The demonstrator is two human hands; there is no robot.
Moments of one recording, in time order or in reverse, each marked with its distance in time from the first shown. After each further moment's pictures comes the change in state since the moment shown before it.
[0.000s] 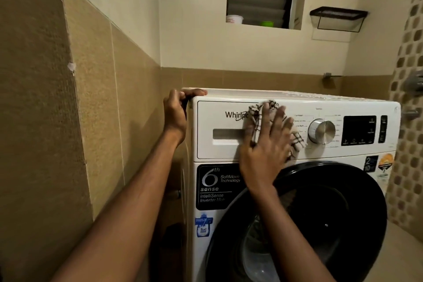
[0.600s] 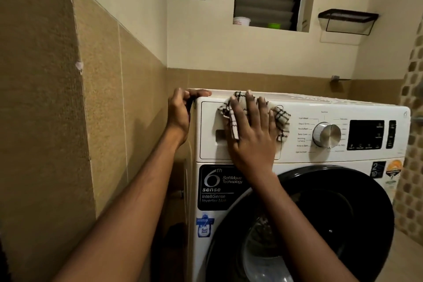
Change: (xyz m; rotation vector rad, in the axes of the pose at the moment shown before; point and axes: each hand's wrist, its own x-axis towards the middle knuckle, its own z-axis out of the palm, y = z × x) left_hand -0.007 0.017 0.006 0.007 0.001 -0.054; right_hand 0.015 -0.015 -0.001 -0.155 -0.020 -0.472
